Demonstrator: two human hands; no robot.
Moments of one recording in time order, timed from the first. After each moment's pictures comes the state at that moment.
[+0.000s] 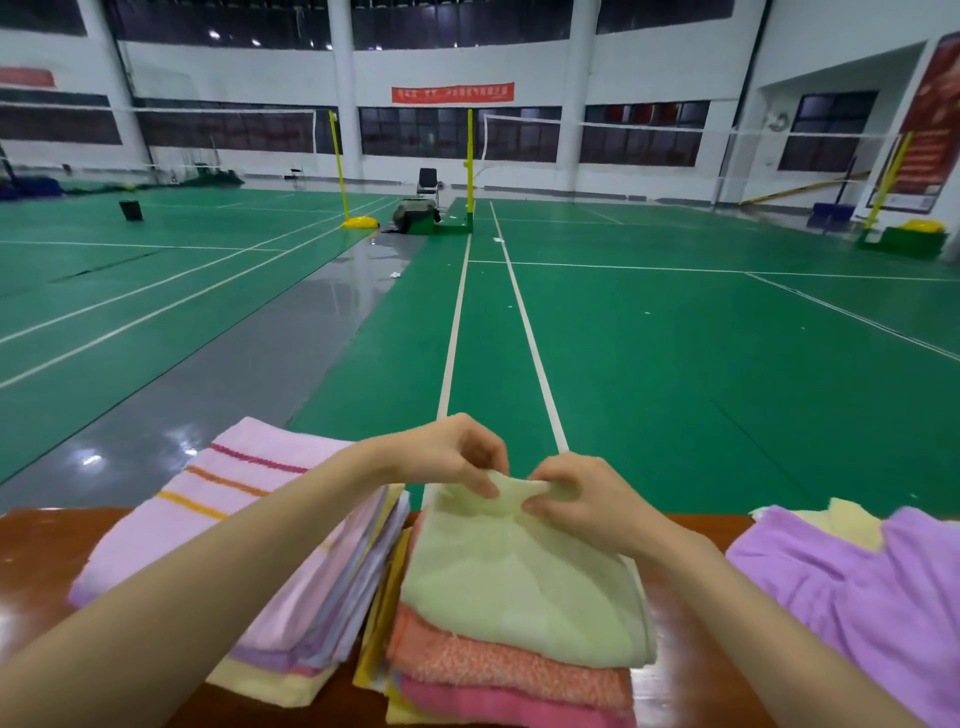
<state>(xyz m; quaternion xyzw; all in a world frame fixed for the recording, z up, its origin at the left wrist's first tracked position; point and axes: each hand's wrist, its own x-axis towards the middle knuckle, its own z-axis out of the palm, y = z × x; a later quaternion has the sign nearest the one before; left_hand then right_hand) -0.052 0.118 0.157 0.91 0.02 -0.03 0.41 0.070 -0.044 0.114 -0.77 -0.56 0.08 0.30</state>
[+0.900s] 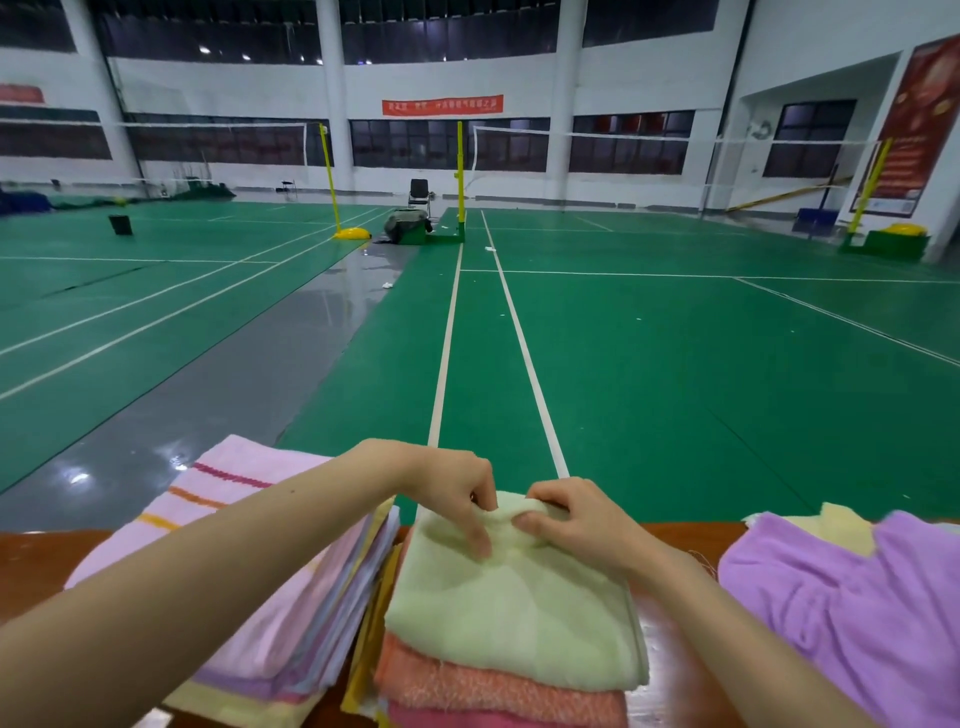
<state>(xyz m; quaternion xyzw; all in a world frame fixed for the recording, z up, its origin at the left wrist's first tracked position) -0.026 0.109 0.158 0.97 0.00 -0.20 0.12 0.076 -0.047 0.101 -0.76 -0.54 0.14 0.33</state>
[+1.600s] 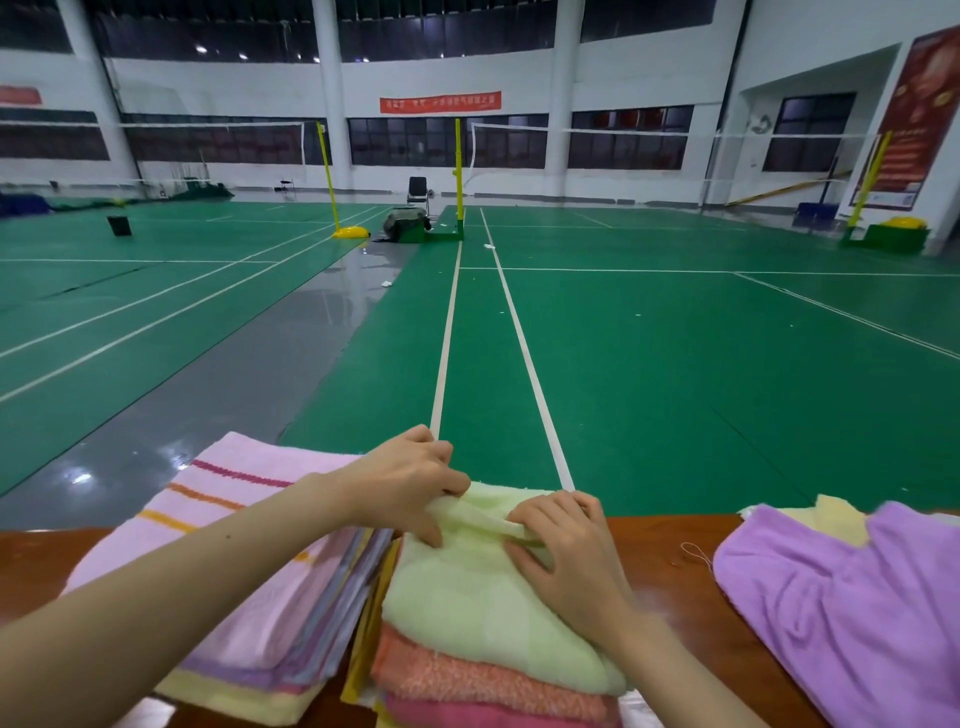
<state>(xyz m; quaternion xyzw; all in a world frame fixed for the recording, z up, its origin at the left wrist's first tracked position) -0.061 0.129 0.138 0.99 -0.04 0.00 -0.13 0.051 -0.053 0.049 -0.71 -0.58 -0.25 0.31</state>
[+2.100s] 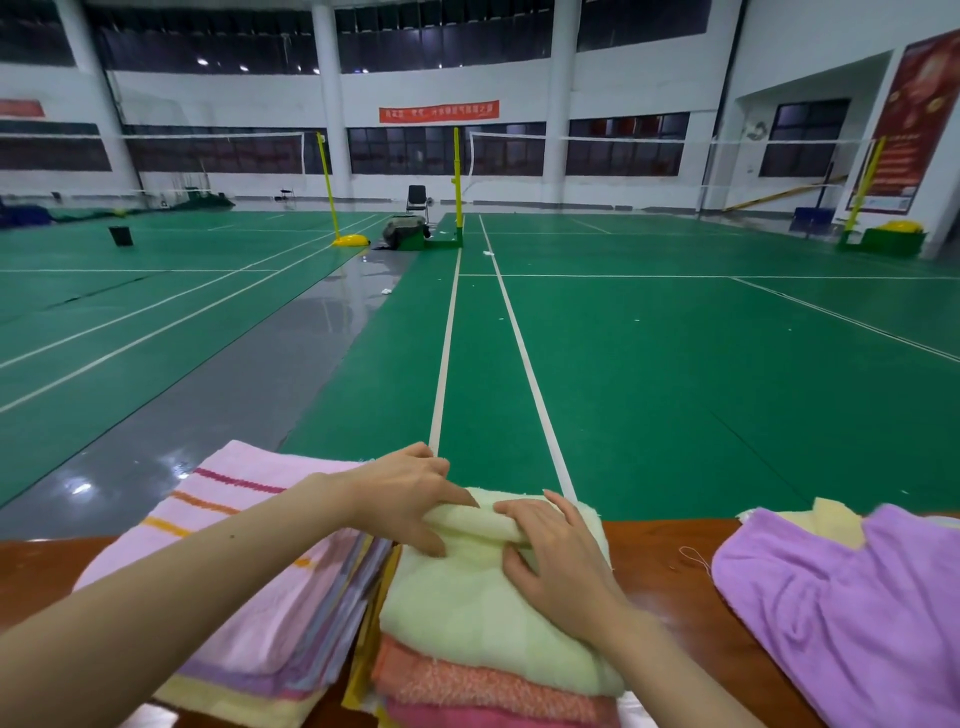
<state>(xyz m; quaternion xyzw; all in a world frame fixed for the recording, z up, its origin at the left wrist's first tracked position) -0.062 0.126 0.145 0.99 -0.04 -0.07 -0.10 0.044 -0.045 0.053 -0.75 -0.58 -0.14 0.28</state>
